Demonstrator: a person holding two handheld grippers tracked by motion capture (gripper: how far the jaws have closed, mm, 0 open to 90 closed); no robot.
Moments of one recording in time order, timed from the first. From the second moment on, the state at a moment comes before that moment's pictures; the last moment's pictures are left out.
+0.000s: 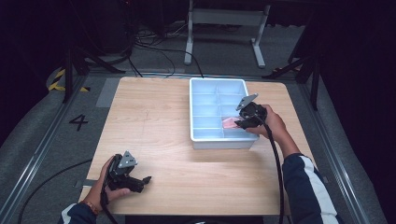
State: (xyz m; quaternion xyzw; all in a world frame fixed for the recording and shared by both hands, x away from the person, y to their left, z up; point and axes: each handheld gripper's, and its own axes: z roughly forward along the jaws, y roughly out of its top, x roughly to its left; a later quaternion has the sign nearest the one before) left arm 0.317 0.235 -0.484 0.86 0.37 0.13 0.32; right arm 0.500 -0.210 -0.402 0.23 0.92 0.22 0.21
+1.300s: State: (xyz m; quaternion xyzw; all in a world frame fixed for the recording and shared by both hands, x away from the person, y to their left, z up) left arm 0.317 0.235 -0.484 0.86 0.37 0.13 0.32; right arm 0.451 -0.233 -0.362 0.23 0.90 0.30 0.22
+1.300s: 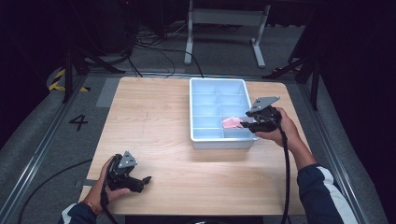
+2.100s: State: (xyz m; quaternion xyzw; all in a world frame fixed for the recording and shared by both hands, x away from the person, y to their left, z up) left arm 0.317 0.235 -0.484 0.86 0.37 0.13 0.32; right arm 0.412 -0.260 -0.357 0.23 0.89 0.33 0.23
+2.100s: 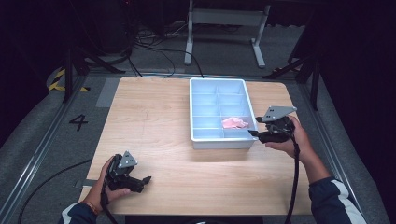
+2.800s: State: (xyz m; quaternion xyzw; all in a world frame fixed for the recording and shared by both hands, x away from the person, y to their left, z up) left arm 0.317 0.235 -0.484 0.86 0.37 0.13 0.32; right arm 0.382 -0.290 -0.375 0.24 0.88 0.34 0.23
